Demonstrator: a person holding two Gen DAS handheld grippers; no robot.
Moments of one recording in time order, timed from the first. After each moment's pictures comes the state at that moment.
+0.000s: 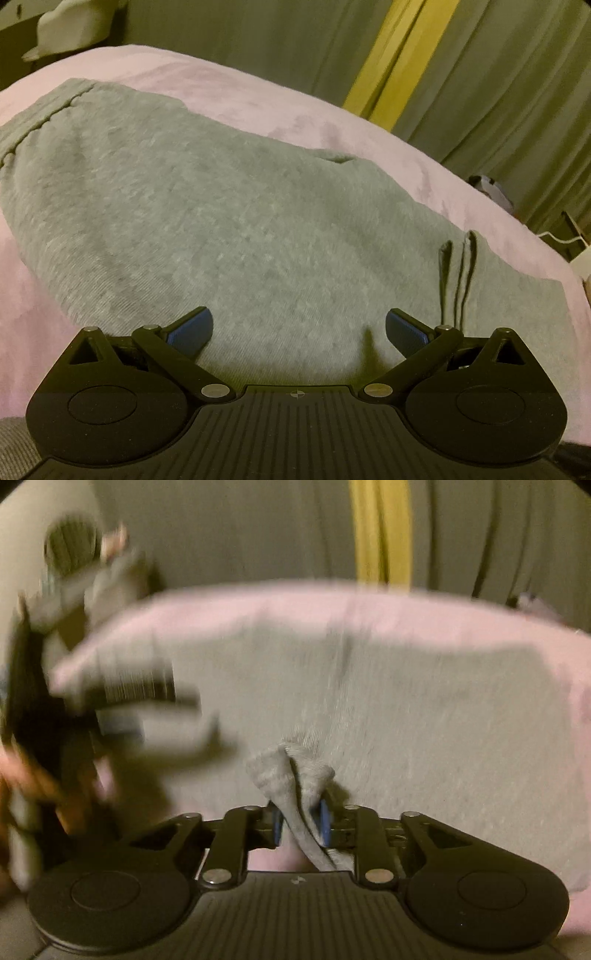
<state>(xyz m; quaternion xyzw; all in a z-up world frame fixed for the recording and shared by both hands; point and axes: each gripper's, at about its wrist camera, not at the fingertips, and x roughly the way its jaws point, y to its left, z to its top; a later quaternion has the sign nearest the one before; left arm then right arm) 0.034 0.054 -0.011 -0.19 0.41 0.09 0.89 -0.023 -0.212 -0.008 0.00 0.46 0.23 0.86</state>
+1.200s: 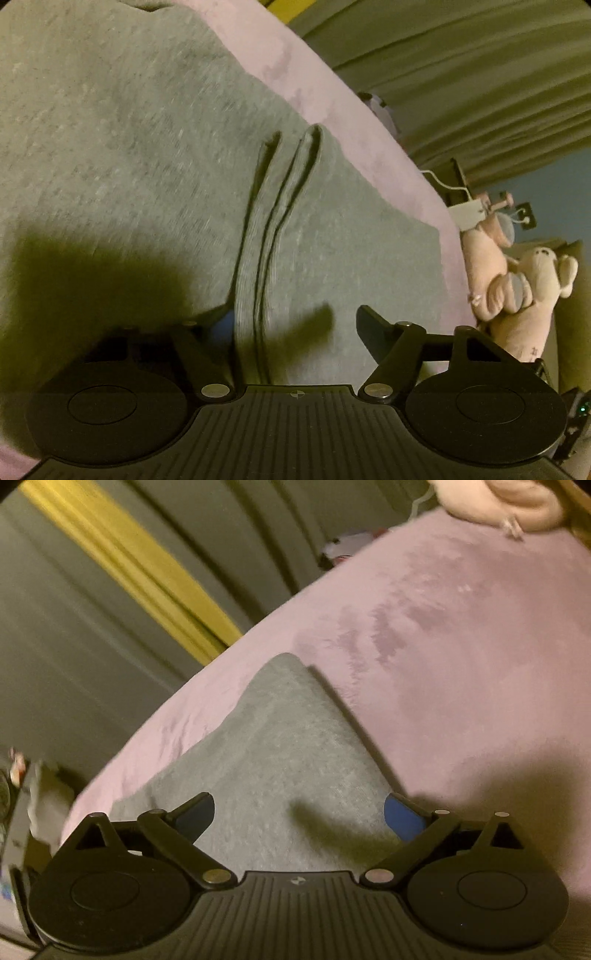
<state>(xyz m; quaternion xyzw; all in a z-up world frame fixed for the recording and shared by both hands) 0.115 -0.015 -0.058 -0.35 0.50 -0.14 0.78 0.021 -0.396 0.002 0.34 0.39 0.01 0.86</state>
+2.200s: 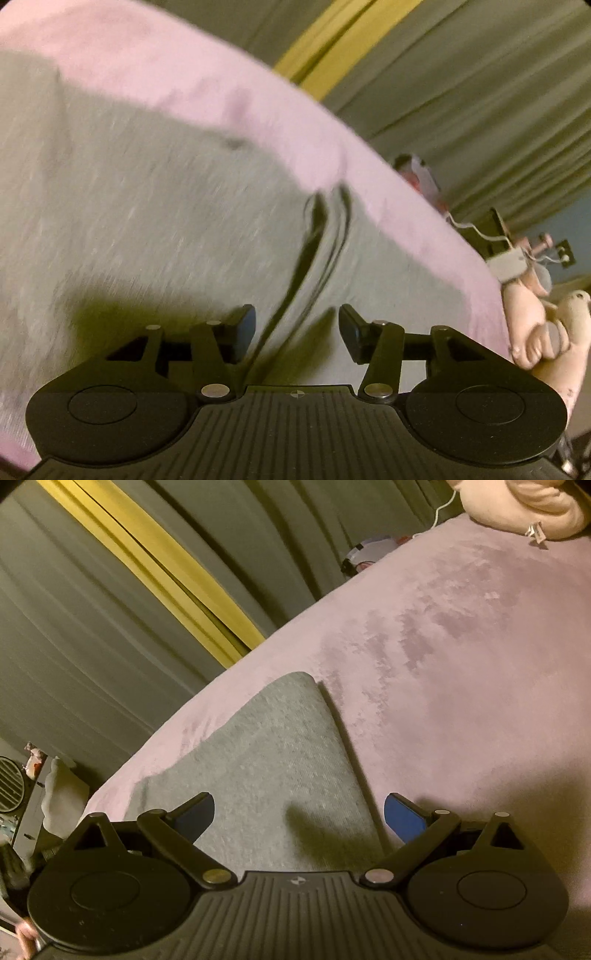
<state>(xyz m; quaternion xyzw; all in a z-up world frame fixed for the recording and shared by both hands) 0.104 0.053 -0.012 -0.32 0.46 -0.06 0.83 0.024 -0.385 0.002 0.32 0.38 0.05 0.87</state>
